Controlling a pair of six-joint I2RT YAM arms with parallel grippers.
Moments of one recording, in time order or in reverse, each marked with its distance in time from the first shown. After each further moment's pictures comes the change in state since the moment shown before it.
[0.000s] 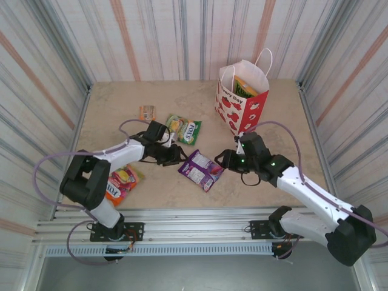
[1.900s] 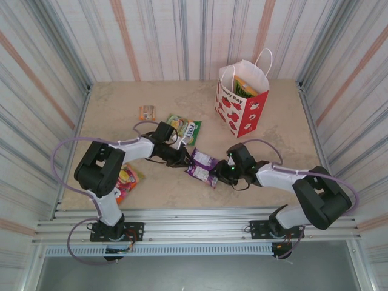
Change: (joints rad) left arm -0.037 0.138 0.040 0.073 0.211 0.071; right arm -0.026 0.337 -0.211 0.459 -0.151 0.170
